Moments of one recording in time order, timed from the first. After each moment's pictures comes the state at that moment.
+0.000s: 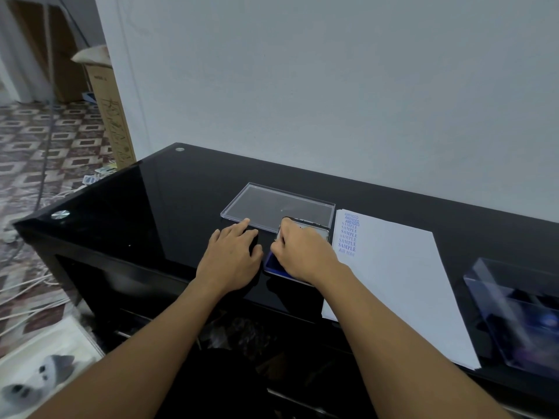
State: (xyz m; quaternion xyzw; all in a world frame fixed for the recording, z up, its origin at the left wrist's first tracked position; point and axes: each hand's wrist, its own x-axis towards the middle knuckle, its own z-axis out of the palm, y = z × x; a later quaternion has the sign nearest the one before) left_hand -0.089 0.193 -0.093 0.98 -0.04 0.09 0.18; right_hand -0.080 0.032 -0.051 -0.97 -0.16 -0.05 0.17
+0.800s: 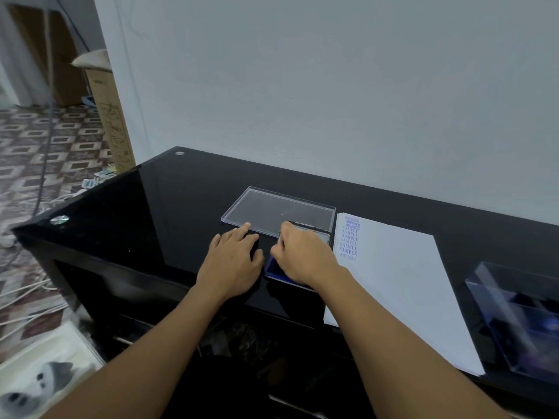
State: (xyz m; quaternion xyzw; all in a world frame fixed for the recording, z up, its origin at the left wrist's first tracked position) left_hand -0.089 0.194 -0.093 0.98 -0.04 0.09 0.19; right_hand -0.080 0.035 -0.047 -0.97 -0.15 -0.04 0.17
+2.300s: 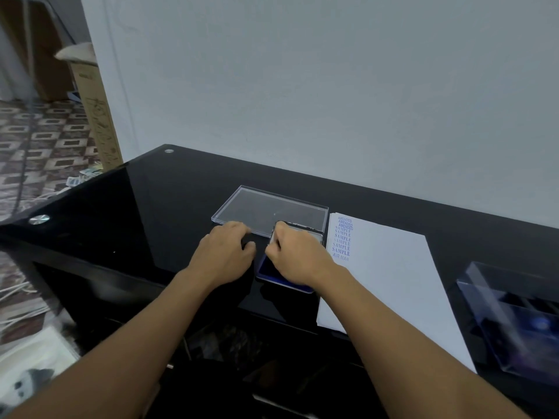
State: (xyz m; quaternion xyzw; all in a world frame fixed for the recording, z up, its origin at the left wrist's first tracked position) left_hand -0.083 0.193 -0.065 0.97 -0.04 0.06 0.25; right_hand -0.078 0.030 -0.041 -0.97 -0.16 -0.02 0.19
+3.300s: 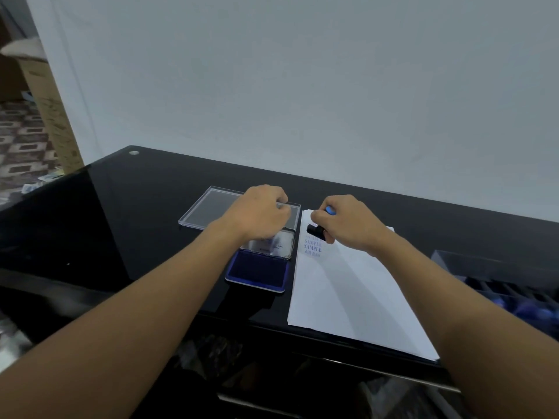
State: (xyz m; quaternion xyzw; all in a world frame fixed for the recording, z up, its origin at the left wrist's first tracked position) left_hand -0.048 0.107 0.008 0.94 -0.15 0.04 0.29; right_hand -0.076 -0.080 0.021 -0.95 -0.05 -0.03 0.30
